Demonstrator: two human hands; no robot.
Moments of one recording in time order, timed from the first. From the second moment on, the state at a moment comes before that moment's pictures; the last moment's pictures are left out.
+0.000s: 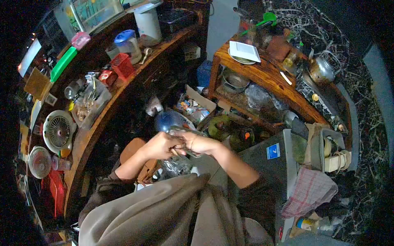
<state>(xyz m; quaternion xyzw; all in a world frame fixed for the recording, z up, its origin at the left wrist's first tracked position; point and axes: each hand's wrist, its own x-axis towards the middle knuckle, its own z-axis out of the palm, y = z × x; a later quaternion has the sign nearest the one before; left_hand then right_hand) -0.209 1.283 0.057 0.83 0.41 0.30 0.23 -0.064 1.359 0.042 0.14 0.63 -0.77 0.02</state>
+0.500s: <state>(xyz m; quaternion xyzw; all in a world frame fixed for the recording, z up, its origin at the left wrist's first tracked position) -0.311 1.438 0.054 0.75 0.53 0.34 0.22 -0.137 1.507 0.084 0.36 0.63 -0.69 -0.07</state>
